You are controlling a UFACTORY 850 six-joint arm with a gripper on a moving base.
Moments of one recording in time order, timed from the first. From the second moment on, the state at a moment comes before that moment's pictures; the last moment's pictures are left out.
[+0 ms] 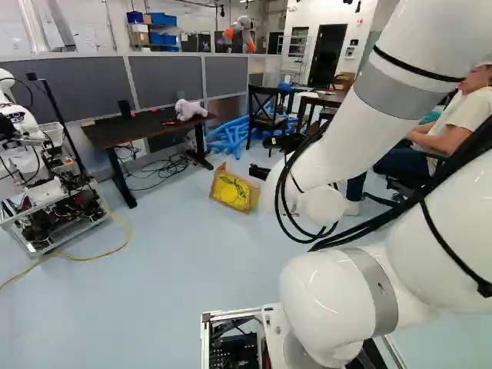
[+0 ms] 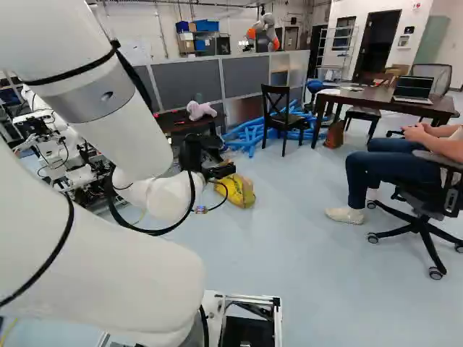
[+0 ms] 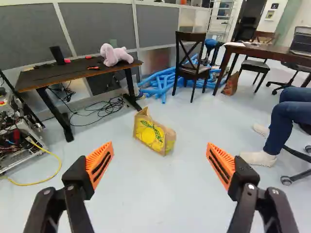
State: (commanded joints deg) arm 0.0 16.0 -5.0 0.0 50.0 0.0
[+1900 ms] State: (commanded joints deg) arm 0.0 16.0 -5.0 0.0 50.0 0.0
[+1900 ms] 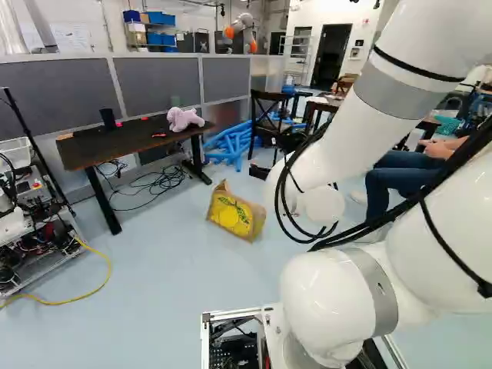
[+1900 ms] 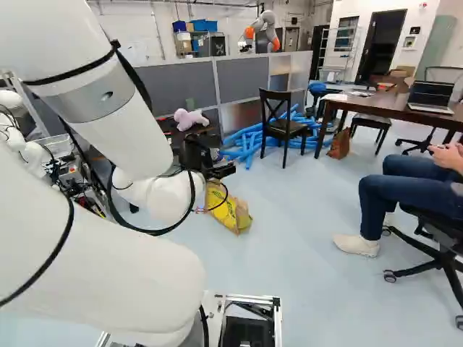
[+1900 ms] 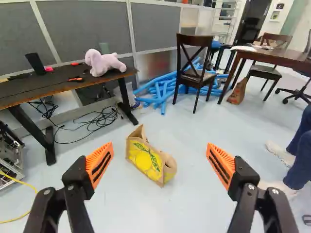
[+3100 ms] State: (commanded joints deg) arm 0.0 16.0 -5.0 0.0 50.0 0.0
